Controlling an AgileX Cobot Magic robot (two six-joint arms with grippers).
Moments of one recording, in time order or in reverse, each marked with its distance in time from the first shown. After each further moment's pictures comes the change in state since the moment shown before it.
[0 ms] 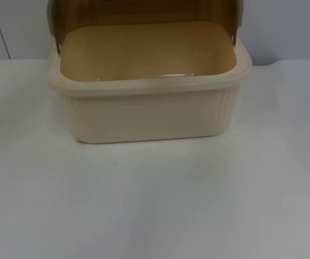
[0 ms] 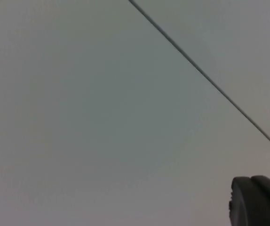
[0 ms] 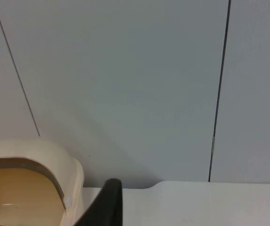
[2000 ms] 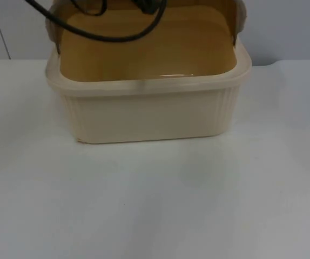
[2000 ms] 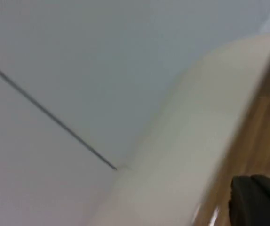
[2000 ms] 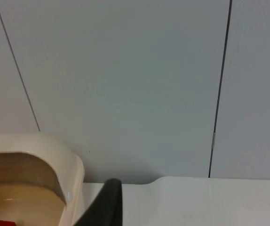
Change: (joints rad) right arm 0.000 0.000 0.000 -0.004 0.015 0.000; left arm -0.008 0.008 0.210 1.133 -0.339 -1.224
